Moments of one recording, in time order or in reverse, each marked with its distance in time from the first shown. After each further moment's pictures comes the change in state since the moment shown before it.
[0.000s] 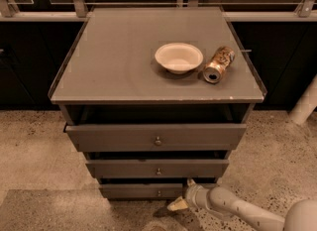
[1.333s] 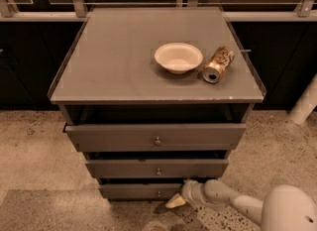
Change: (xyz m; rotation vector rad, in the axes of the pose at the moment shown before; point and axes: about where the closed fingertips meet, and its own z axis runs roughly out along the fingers) arm 0.006 -0.012 0.037 -0.057 0.049 -0.058
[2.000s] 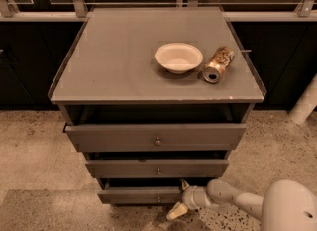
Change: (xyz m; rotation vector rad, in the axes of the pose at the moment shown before) arm 0.005 0.052 -0.020 -0.202 0.021 0.042
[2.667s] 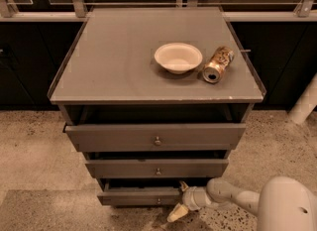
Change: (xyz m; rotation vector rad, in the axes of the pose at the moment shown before) arm 0.000 0.012 -0.002 -0.075 0.013 0.010
